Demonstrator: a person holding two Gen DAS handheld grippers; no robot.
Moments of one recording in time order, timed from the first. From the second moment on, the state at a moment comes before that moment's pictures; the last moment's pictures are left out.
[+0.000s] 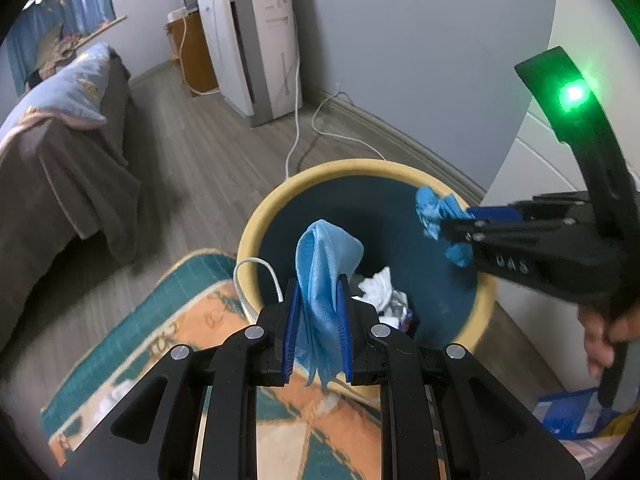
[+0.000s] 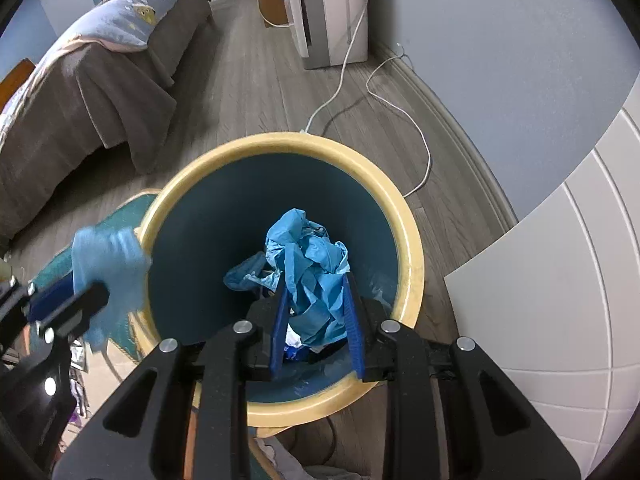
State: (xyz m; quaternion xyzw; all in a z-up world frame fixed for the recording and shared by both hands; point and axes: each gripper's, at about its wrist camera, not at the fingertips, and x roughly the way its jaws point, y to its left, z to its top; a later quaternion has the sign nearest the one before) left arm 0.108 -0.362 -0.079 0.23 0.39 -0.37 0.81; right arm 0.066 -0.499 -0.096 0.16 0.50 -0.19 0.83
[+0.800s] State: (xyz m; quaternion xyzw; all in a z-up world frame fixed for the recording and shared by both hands) left arm 0.138 -0.328 -0.057 0.17 0.36 -0.31 0.86; right arm 0.054 -0.527 -0.071 0.19 0.42 -0.23 0.86
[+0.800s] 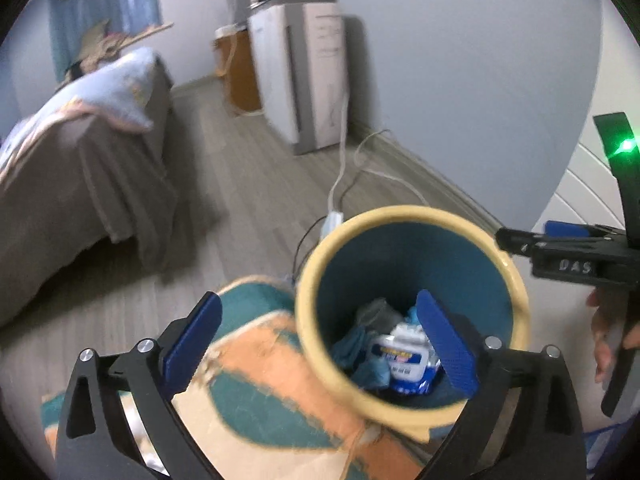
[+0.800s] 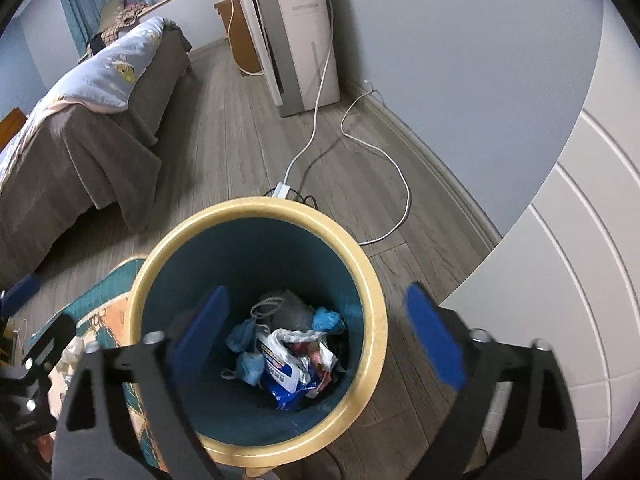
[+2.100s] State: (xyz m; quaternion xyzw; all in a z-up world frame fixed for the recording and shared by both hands) left arm 0.073 0.000 -0.069 0.12 0.44 -0.04 0.89; right arm 0.077 -0.217 -0.068 0.06 0.52 -0.09 0.85
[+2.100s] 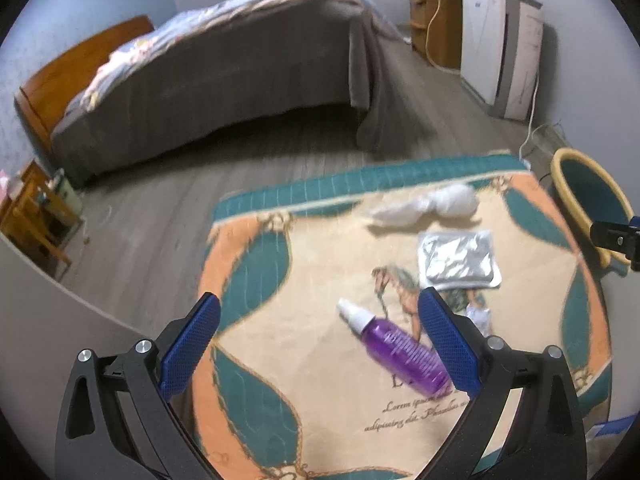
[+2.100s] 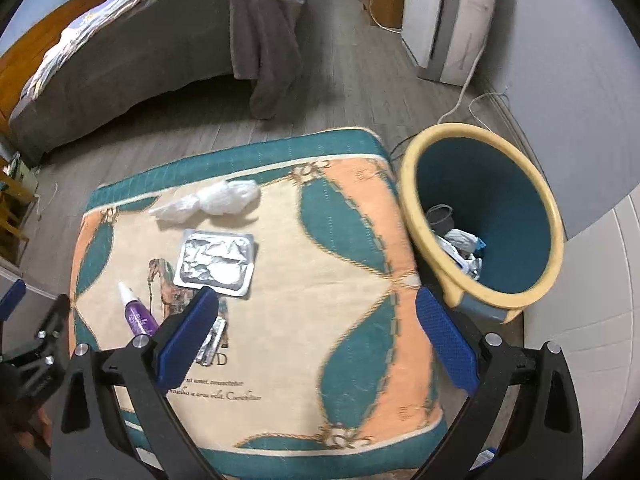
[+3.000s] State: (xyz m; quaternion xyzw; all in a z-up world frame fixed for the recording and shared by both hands) left arm 0.090 0.046 -0.088 0.08 0.48 -0.05 0.87; right arm 0.103 -0.135 -0.185 0.07 0.59 -0.04 0.81
